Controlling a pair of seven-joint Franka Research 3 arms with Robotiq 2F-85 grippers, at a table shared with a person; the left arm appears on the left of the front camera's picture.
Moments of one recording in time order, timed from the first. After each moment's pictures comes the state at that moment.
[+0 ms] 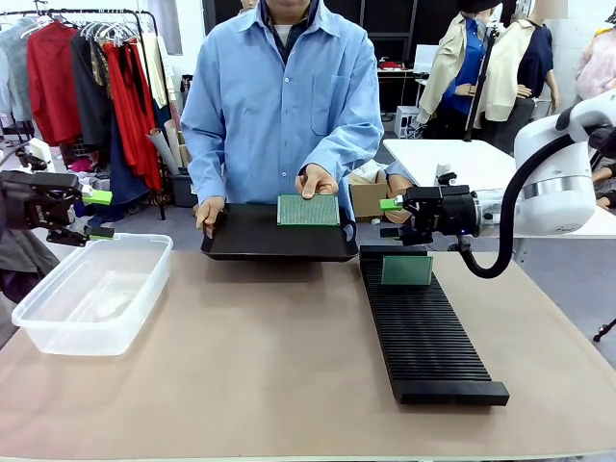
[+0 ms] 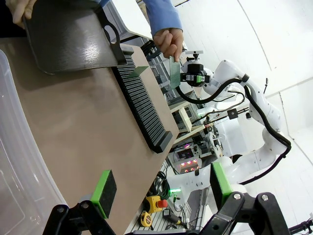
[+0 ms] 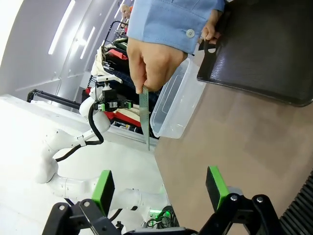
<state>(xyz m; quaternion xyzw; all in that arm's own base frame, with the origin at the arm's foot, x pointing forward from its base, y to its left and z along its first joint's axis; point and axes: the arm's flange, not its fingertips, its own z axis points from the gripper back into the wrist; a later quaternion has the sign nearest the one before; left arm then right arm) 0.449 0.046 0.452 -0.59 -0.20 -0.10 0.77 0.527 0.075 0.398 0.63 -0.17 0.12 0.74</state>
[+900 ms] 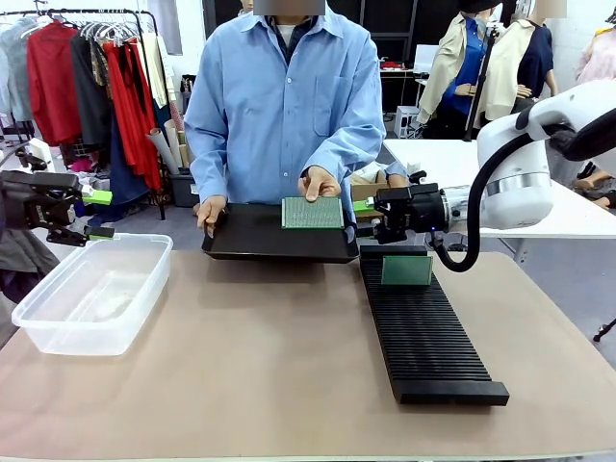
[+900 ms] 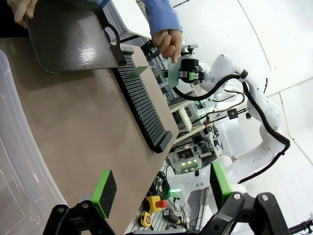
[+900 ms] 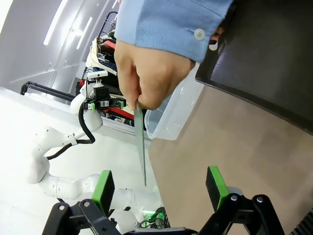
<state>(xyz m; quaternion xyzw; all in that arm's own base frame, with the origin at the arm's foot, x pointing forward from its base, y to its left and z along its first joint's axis) 0.449 0.046 0.452 -0.59 -0.20 -0.10 0.77 0.554 0.121 0.392 0.62 -0.16 0.14 0.75</state>
